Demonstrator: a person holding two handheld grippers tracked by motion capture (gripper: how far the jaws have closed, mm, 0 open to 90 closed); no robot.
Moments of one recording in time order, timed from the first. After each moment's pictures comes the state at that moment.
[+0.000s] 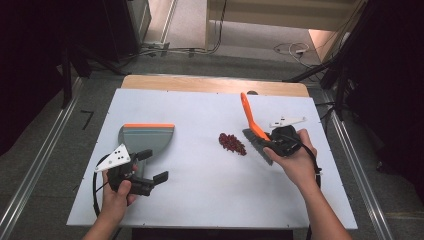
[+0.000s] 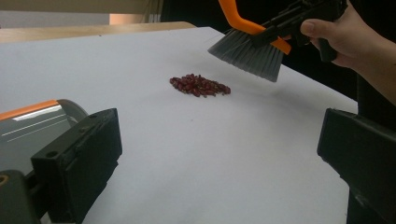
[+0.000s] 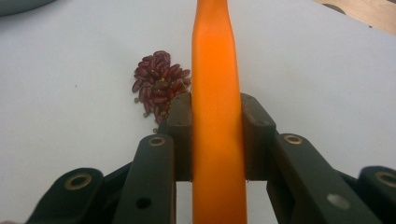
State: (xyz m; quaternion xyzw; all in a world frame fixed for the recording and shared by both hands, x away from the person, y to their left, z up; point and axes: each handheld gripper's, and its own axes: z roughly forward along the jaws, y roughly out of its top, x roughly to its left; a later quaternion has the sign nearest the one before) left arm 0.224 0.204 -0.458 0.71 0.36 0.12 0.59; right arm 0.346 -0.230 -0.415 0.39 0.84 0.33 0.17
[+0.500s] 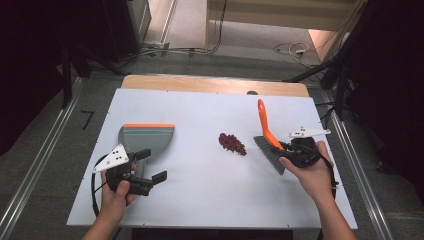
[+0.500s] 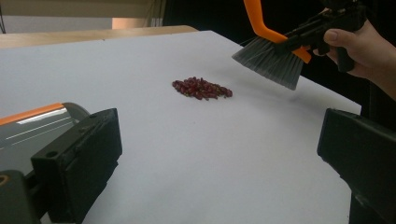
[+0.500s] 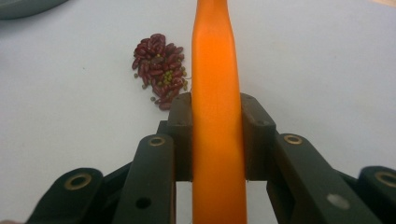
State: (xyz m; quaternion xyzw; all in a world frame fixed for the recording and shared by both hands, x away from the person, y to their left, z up) left arm 0.223 0.207 -0.456 0.71 0.36 0.12 0.59; right arm 0.322 -0.274 -0.421 0.41 0.83 0.36 0.15
